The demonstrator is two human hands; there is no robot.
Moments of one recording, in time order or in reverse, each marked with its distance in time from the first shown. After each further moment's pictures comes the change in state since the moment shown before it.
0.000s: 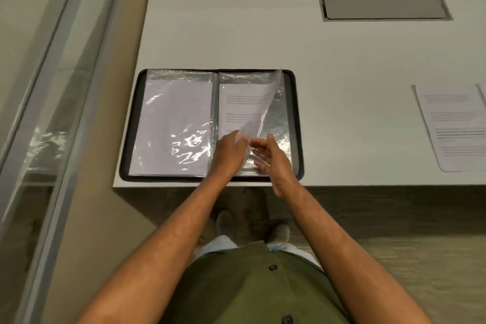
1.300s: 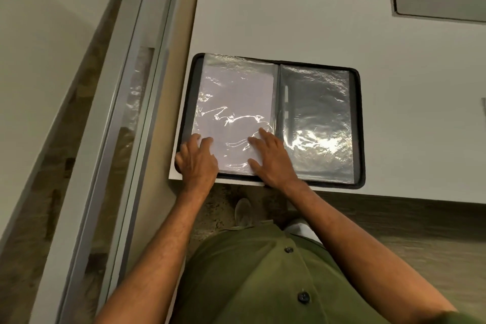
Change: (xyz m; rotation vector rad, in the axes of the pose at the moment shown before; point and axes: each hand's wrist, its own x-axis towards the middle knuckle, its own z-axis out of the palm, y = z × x) left_hand 0.016 -0.166 -0.172 0.604 0.186 -0.055; right_hand 0.061 0.059 0.140 -1.318 -0.157 -0.432
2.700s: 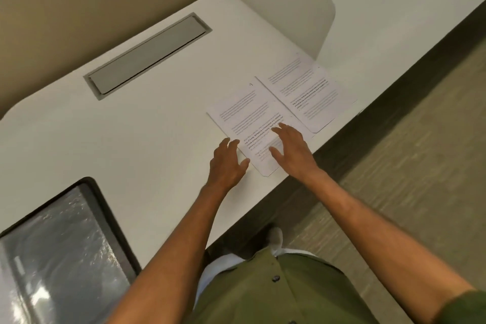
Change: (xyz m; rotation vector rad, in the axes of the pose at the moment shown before) left_hand -0.110 0.691 0.252 0.038 -0.503 0.767; right_hand -0.278 0.569 -0.319 0.132 0.563 0.622
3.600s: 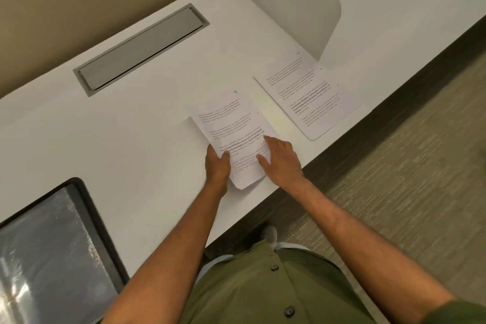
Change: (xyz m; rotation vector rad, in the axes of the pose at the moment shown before) left_hand 0.033 0.012 0.018 -0.995 0.185 -0.407; right_hand 0.017 -0.002 0.013 -0.005 -0.132 0.110
